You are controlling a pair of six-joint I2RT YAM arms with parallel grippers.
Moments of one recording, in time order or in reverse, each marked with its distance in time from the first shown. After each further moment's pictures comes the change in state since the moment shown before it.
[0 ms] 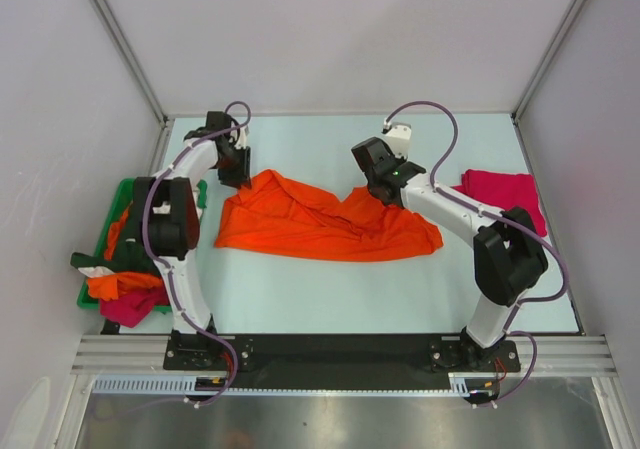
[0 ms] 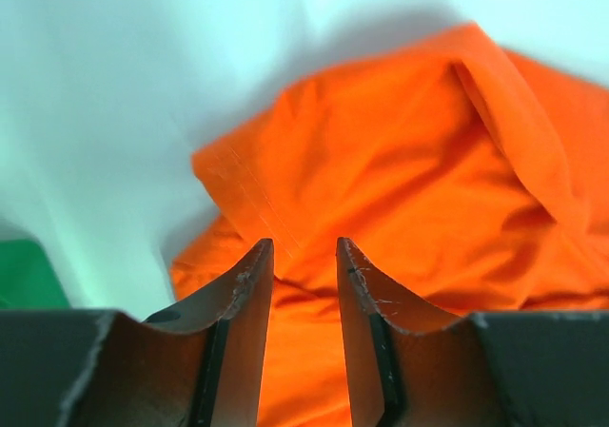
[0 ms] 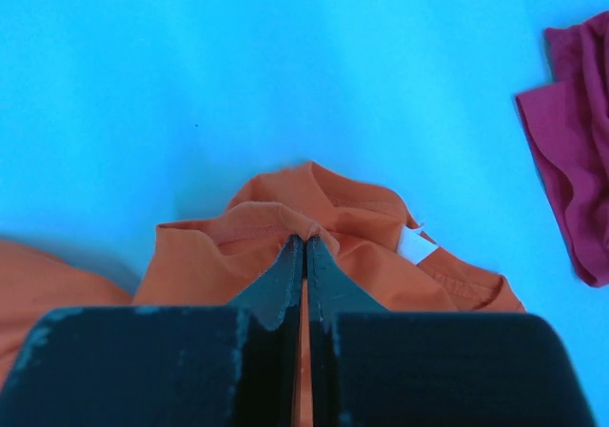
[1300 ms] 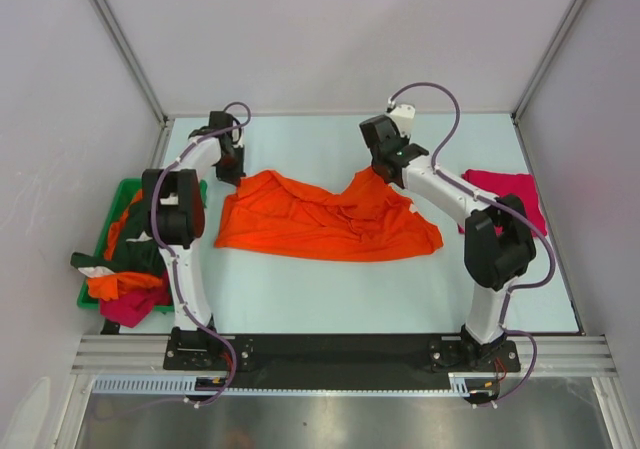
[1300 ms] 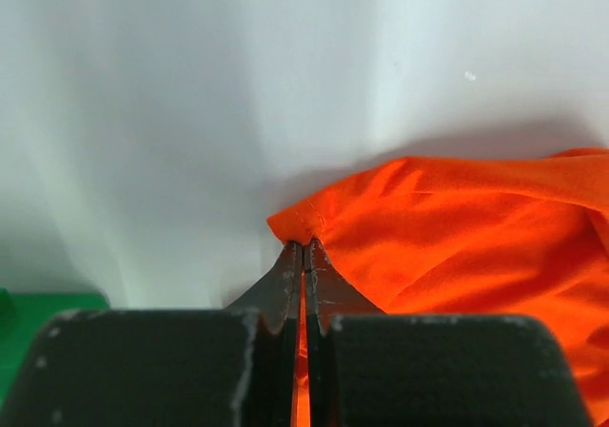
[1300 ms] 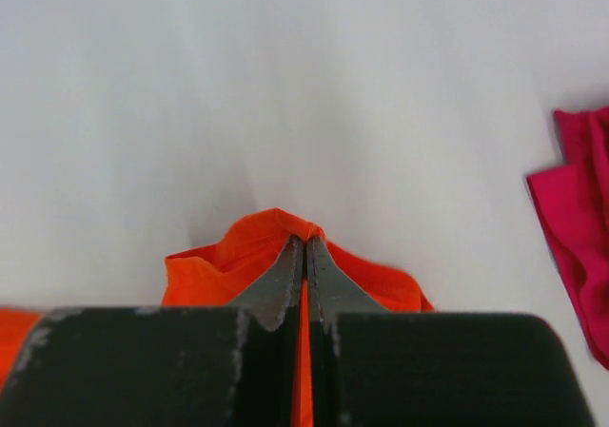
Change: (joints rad) left arm 0.017 0.155 0.118 0.035 -0.150 -0.017; right arm -0.079 0.103 0.129 0.063 -0.058 -0.098
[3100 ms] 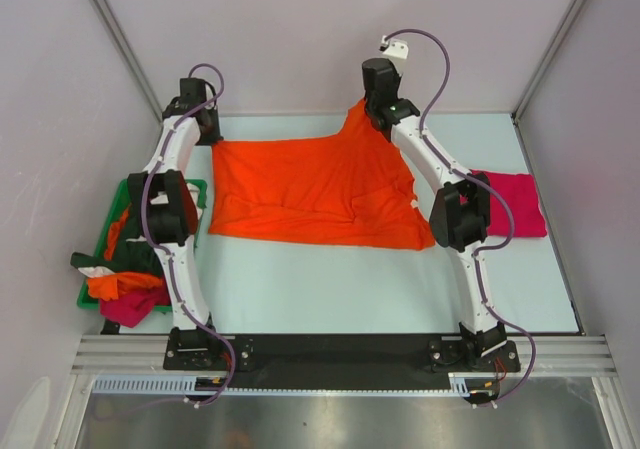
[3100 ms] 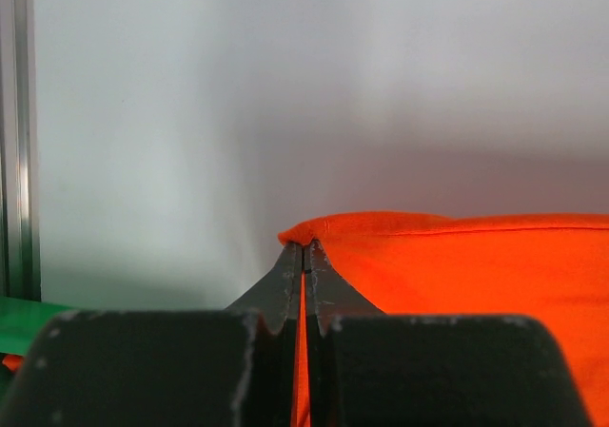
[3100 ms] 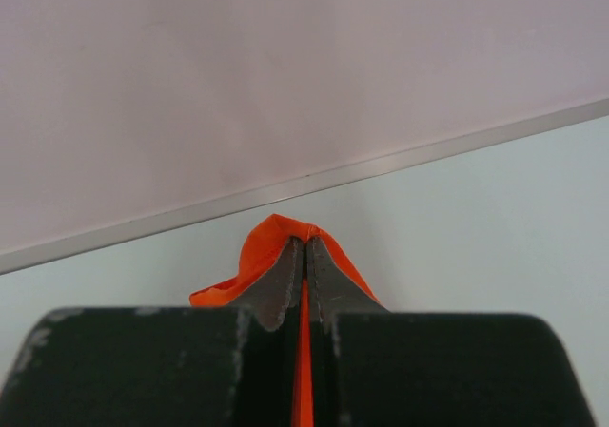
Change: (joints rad) left arm 0.088 0.026 0.319 -0.014 -0.089 -0.002; right arm -0.117 0.462 0.782 0.133 -0.056 -0.224
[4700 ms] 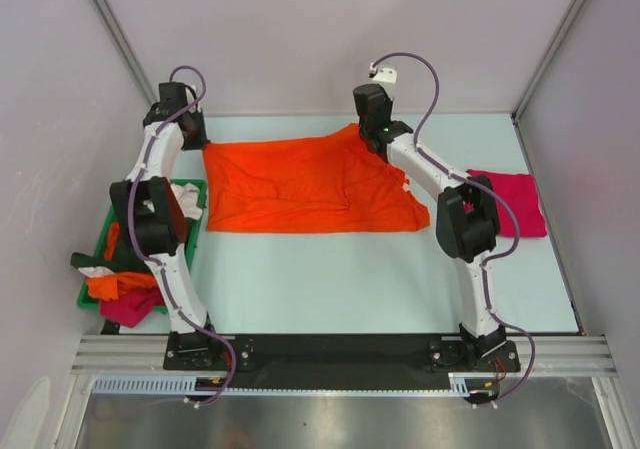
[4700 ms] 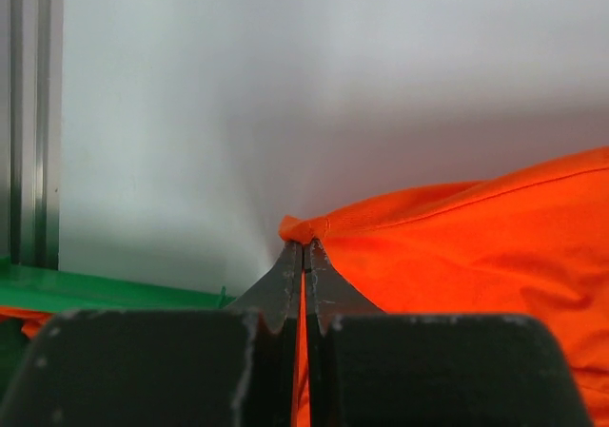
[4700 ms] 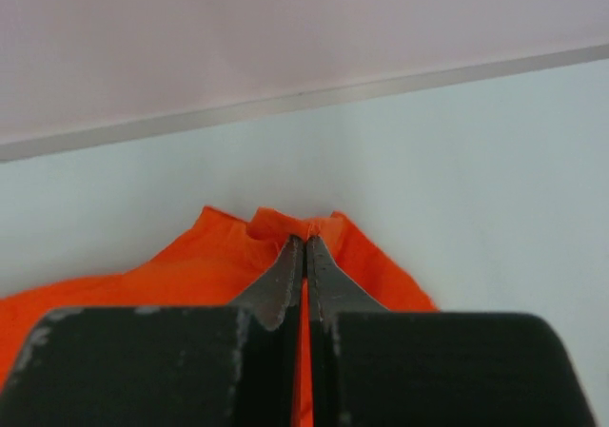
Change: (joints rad) left arm 0.072 -0.110 -0.131 0.038 0.091 0.000; right arm 0.037 -0.100 -0.292 0.085 -0.002 -0.020
